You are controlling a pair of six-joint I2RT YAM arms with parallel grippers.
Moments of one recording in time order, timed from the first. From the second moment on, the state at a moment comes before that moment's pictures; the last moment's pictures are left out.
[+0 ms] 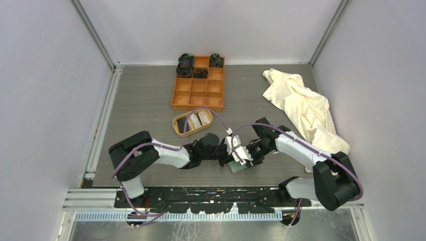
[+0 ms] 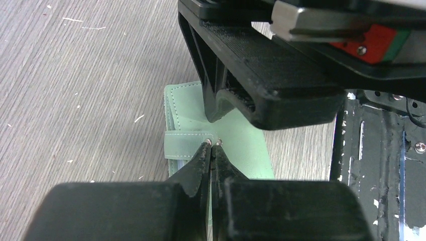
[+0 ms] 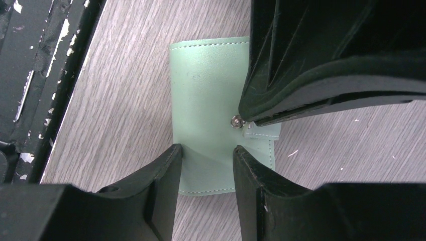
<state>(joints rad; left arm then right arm) -1.09 1.75 0.72 0.62 0.27 -0.02 0.45 1.27 0.65 -0.77 -0.66 -1.55</state>
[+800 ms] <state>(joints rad) -1.12 1.76 0.66 0.74 0.24 -0.04 0.42 1.23 0.61 -0.76 -0.69 -1.55</state>
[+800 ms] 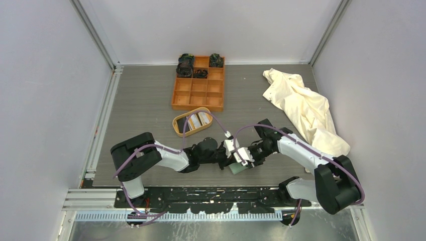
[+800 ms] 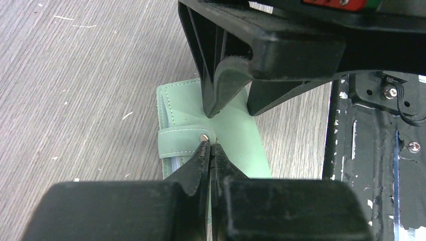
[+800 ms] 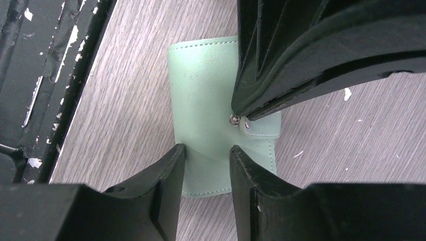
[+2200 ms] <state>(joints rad) -1.16 1.78 0.66 0.75 0.30 0.01 0.28 1.24 0.66 -0.96 -0.90 -1.71</state>
